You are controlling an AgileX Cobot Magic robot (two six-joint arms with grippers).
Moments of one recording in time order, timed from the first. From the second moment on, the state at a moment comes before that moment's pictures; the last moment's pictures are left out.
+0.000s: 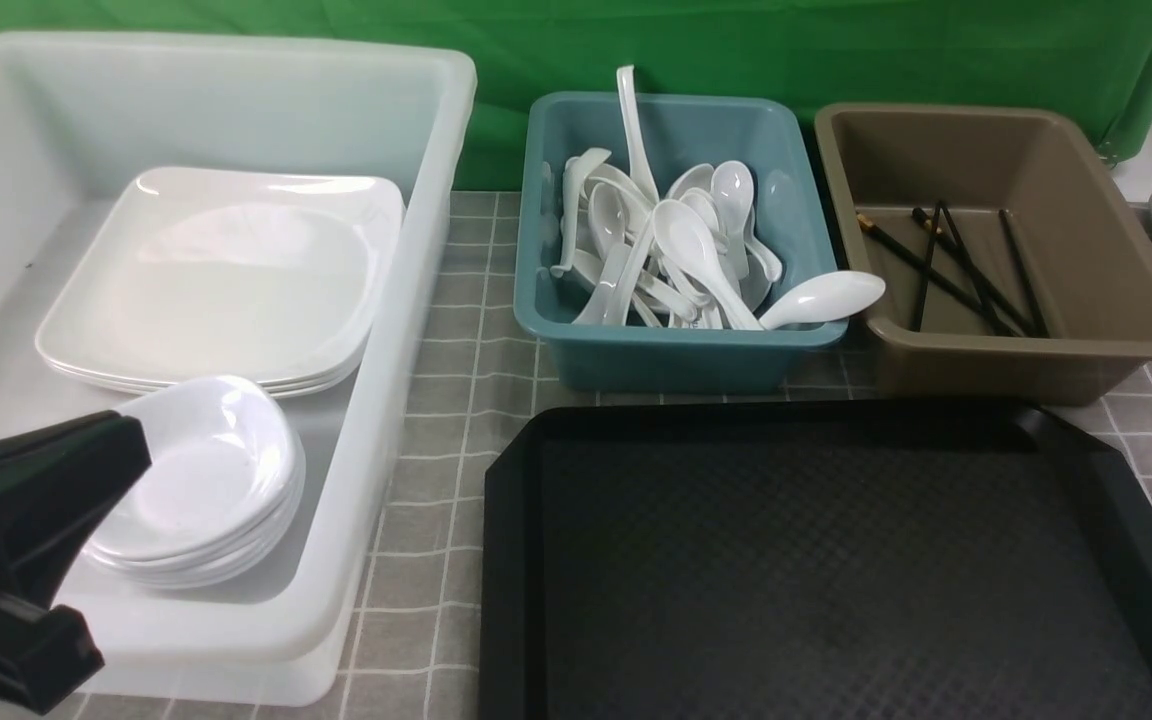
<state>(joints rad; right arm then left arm) 0.72 0.02 -0.50 -0.40 0.14 0.37 -0.34 0.47 -0.41 -0.45 0.24 0.29</state>
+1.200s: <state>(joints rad) 0.72 0.02 -0.50 -0.40 0.14 0.37 0.01 0.00 0.01 -0.08 0.20 0.03</state>
